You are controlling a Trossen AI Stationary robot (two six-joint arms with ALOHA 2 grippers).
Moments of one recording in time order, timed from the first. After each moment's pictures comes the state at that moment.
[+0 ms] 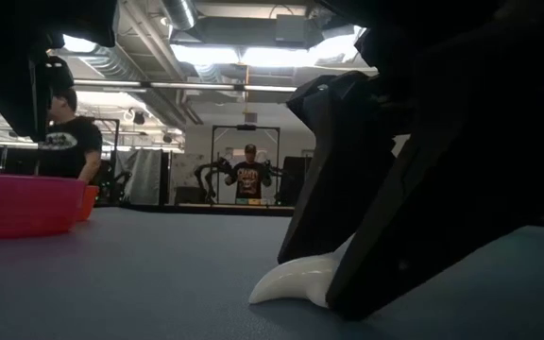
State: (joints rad) left arm -0.55 1.44 0.96 -0.85 -0.22 -0.98; right arm 0.59 2.13 1.38 -0.18 0.18 0.11
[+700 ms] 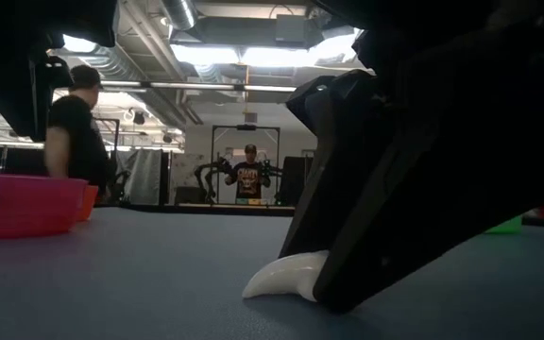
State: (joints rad) left arm -0.55 1.44 0.96 -0.85 -0.22 -0.98; right arm 0.59 2.13 1.38 -0.18 0.19 0.11
